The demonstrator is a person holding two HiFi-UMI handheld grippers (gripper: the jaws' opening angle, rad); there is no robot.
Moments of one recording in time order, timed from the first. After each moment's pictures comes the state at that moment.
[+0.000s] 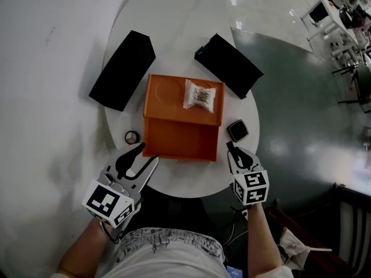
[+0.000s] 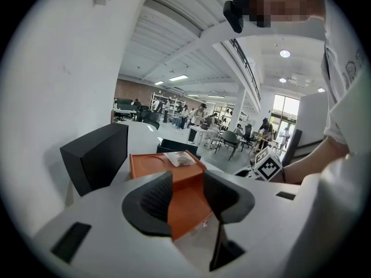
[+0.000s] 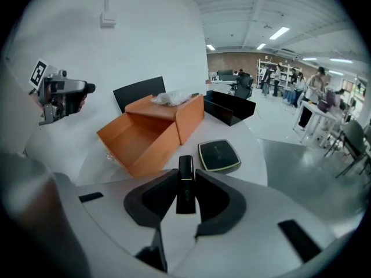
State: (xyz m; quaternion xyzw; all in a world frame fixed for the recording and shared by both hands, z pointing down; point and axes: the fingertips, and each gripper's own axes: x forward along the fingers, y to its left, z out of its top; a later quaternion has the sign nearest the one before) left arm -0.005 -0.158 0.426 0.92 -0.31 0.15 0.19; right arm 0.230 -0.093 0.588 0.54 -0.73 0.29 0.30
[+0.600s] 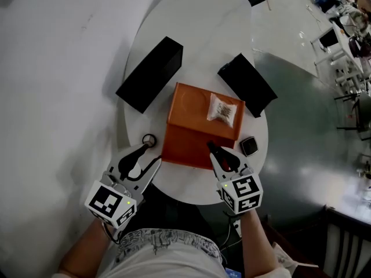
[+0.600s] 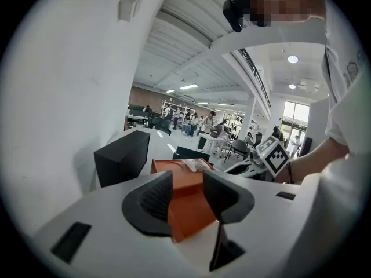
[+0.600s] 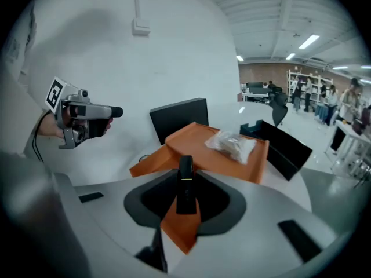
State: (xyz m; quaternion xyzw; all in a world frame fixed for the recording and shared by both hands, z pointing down) left arm -0.061 -0.171 0.409 0.91 -0.37 0.11 0.19; right arm 0.102 -0.154 0.511 0.45 -0.82 0.23 0.27
